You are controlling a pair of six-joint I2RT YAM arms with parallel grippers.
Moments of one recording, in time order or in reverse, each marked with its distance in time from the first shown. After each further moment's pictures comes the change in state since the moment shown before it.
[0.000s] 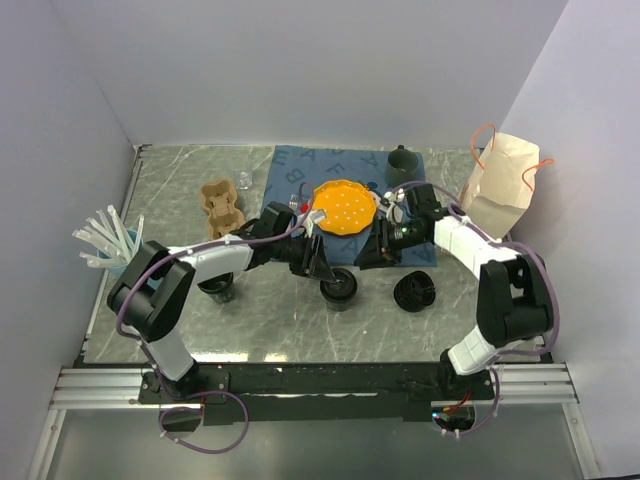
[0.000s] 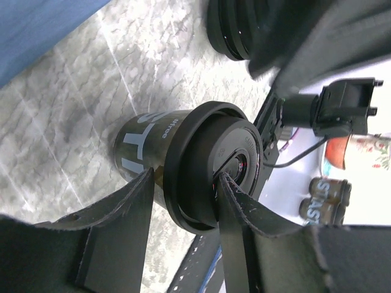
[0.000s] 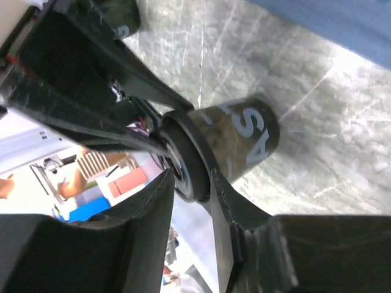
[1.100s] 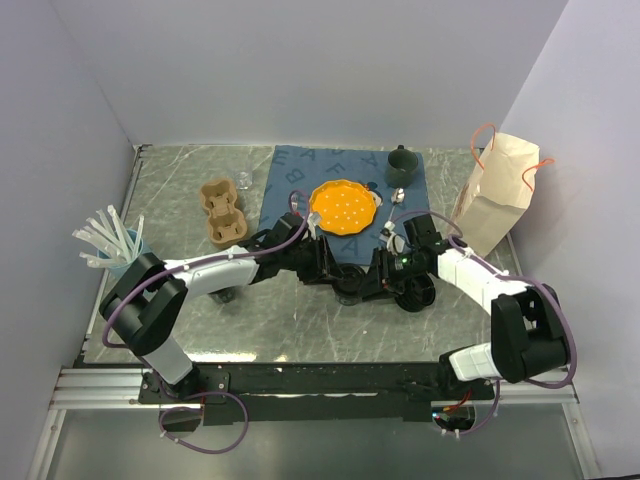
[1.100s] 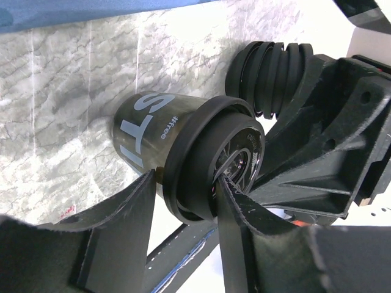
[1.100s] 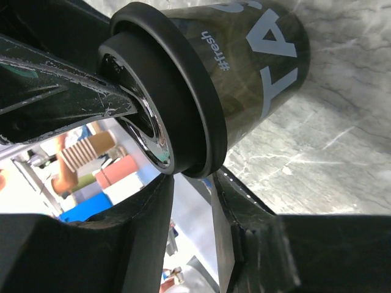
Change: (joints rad) left arm -0.142 -0.085 -0.031 -0.008 -0.395 -0.461; right arm 0.066 -0.219 -0.294 0.074 0.055 0.077
